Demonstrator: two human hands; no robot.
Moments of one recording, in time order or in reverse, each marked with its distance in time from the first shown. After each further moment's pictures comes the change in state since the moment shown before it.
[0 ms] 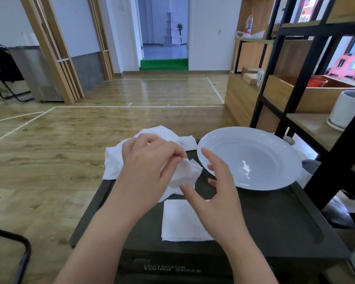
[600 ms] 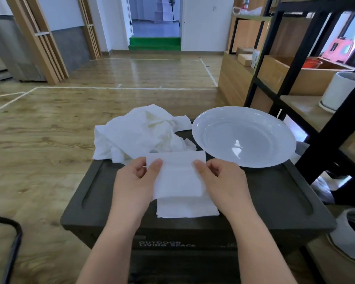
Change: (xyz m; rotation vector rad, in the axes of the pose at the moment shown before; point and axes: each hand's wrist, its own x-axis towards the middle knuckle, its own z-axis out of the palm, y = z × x) left_hand -0.062 -0.009 0.046 -0.875 0.031 -0.885; right_hand 0.004 0.026 -0.012 -0.211 -0.018 0.317
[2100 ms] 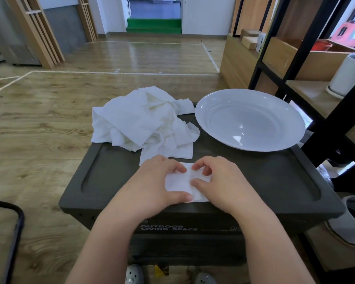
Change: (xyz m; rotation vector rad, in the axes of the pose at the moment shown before) left_hand -0.007 -0.001 -0.006 0.848 -0.488 0.133; right_hand -0.012 0.004 0.004 -0.401 -0.285 -0.009
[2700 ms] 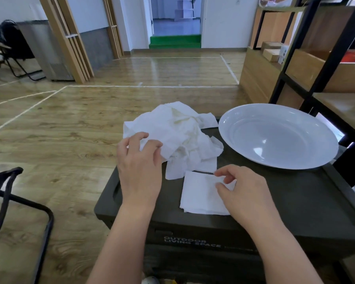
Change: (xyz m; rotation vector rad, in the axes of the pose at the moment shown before) left_hand 0.023 -0.031 -0.023 0.267 0.915 -0.056; right_hand 0.000 -0.009 0.008 0.057 0.231 -0.028
